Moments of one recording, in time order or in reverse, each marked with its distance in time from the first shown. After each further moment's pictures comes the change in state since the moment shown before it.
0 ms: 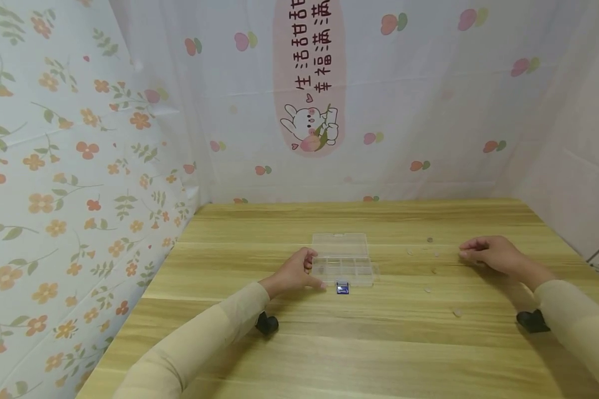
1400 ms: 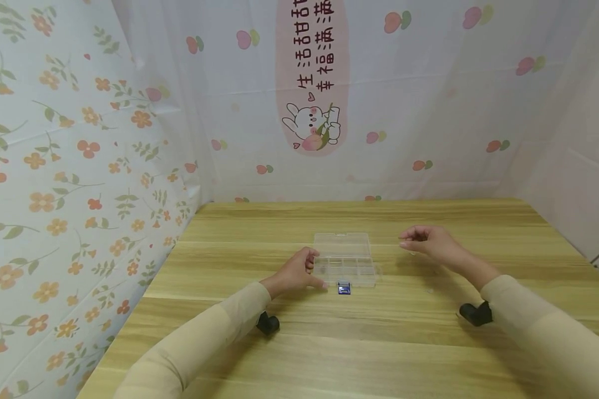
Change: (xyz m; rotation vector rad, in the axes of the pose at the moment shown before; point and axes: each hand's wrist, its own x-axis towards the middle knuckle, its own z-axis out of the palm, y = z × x) left_hand -0.002 0.003 0.000 0.013 0.011 -0.014; right_hand 0.019 -0.119 0.059 0.262 -0.045 -0.138
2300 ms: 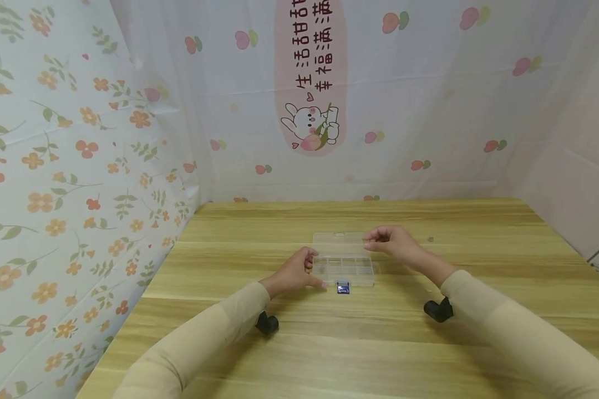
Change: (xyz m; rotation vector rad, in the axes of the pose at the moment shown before) left_hand 0.002 -0.004 0.000 0.001 -0.006 0.007; right_hand 0.027 -0.034 0.057 0.124 -0.009 -0.090
